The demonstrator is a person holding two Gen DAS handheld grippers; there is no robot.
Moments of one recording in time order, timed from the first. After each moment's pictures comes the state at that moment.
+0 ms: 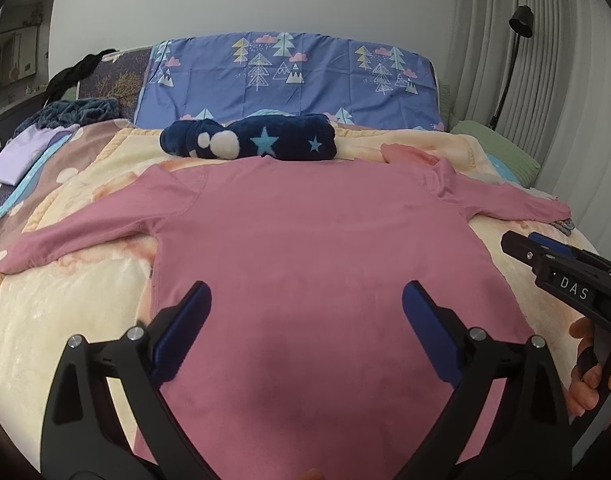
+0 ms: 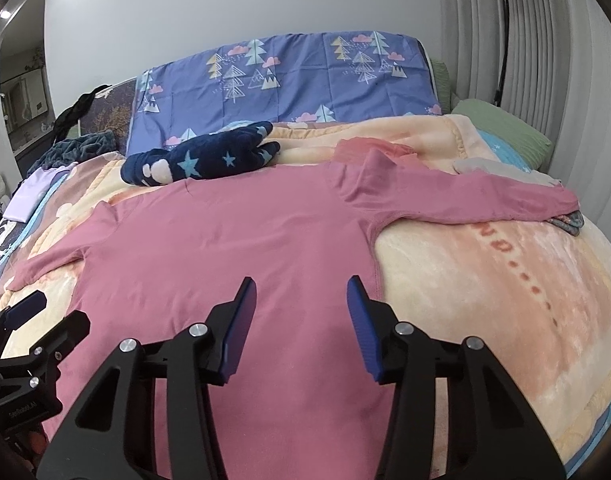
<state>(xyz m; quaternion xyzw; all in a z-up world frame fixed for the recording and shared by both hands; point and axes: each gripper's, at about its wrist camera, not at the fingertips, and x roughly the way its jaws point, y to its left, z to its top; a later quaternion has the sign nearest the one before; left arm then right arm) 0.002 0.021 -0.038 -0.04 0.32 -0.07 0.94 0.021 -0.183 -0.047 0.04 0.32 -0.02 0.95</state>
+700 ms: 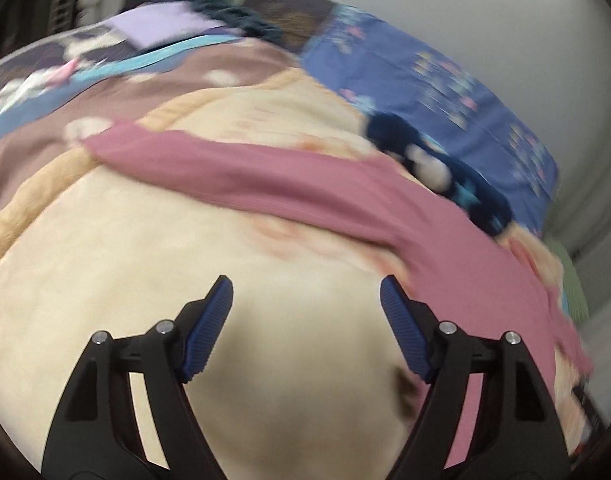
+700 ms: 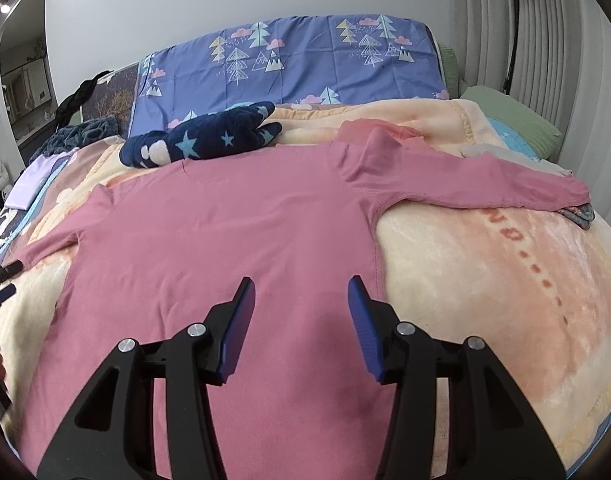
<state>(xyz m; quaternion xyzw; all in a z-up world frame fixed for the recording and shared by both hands) 0.015 0.270 -0.077 -0.28 0.34 0.12 0.89 0.029 -0.190 -0.064 0.03 0.35 -0.01 0.94</state>
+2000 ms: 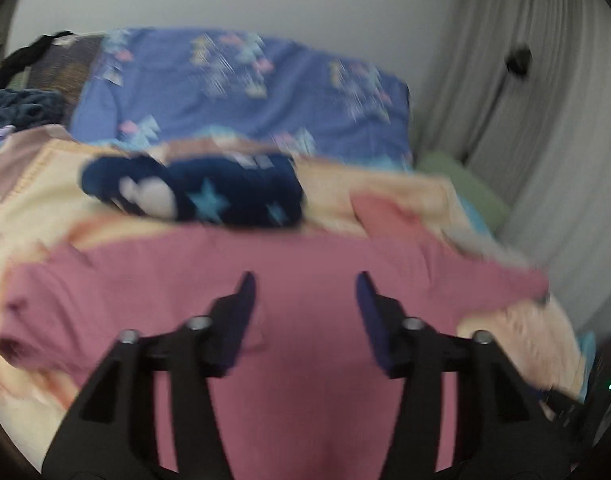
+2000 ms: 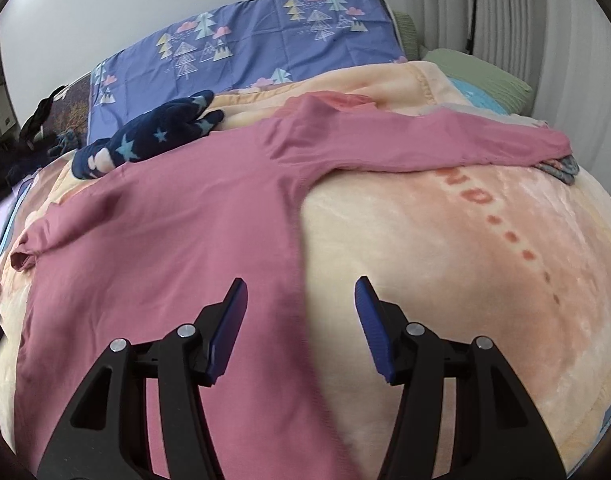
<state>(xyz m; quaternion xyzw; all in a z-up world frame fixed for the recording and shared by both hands) 0.150 -0.022 0.014 -0.09 0.32 -0.18 0.93 0.043 -0.261 -0.088 0.08 0.37 -0.07 0.92</state>
